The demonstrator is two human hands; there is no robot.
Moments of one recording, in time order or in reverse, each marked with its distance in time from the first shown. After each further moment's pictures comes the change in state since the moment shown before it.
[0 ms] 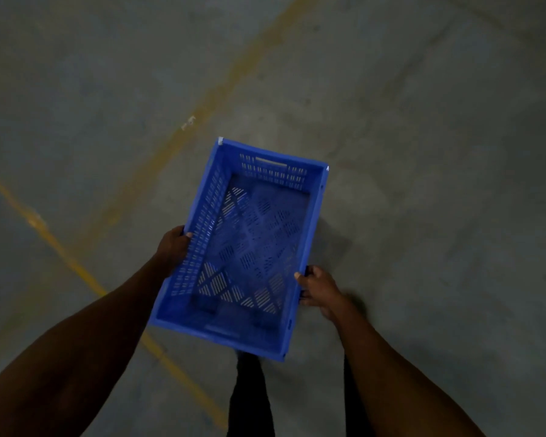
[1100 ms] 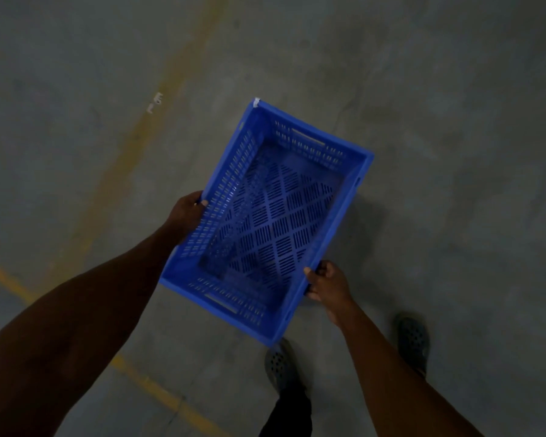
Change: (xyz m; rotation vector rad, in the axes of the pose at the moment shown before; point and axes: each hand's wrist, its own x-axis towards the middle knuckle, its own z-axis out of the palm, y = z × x) left_hand 0.311 -0.071 0.065 0.102 -0.196 0.379; right_hand 0.265 0.115 0.108 0.325 0.162 -0.109
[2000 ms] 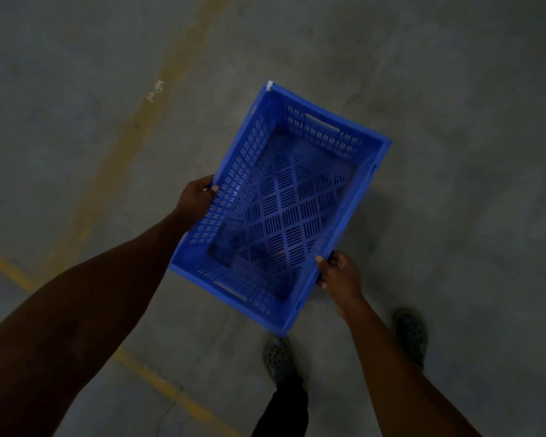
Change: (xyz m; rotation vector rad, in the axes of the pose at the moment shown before) left_hand -0.007 0.039 0.022 -0.061 0.000 0.083; right_hand 0.008 0.000 -0.013 -0.007 0.106 -0.114
